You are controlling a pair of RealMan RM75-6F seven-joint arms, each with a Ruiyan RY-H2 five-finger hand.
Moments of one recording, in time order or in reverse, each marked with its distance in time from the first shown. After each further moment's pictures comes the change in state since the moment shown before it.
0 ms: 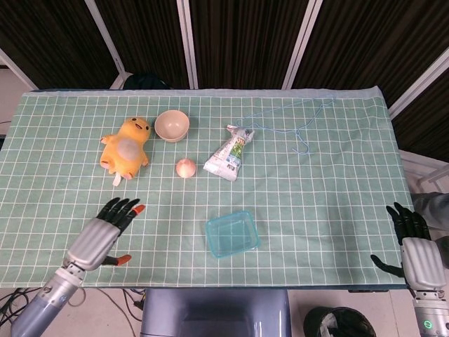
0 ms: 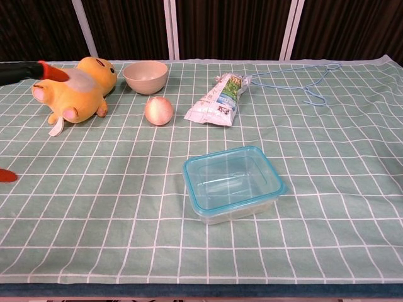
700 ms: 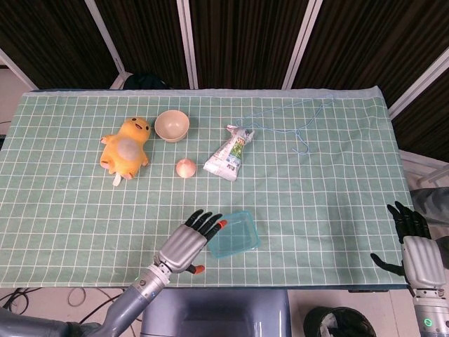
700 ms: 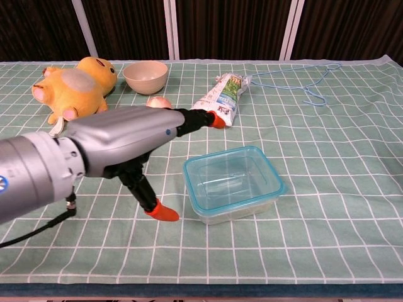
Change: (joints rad) left arm -0.231 -0.528 -0.146 -0.017 -0.469 -0.092 0.548; right arm 0.003 -0.002 0.008 0.000 0.011 -0.013 0.023
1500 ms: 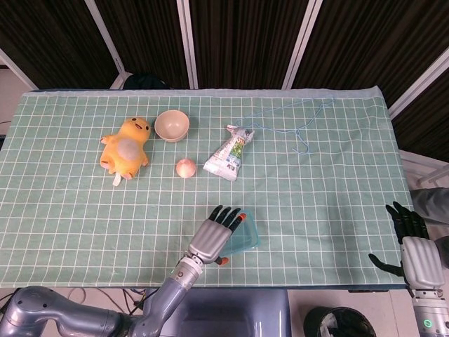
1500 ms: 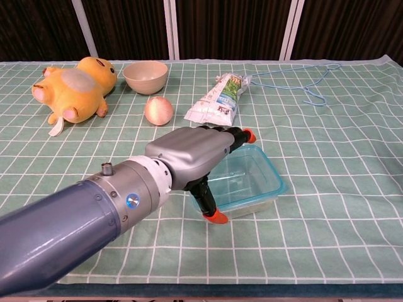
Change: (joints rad) left arm -0.143 -0.297 -0.090 0.318 -0.172 0.041 0.073; right arm -0.004 0.000 -0.002 -0.001 -0.015 0.008 0.028
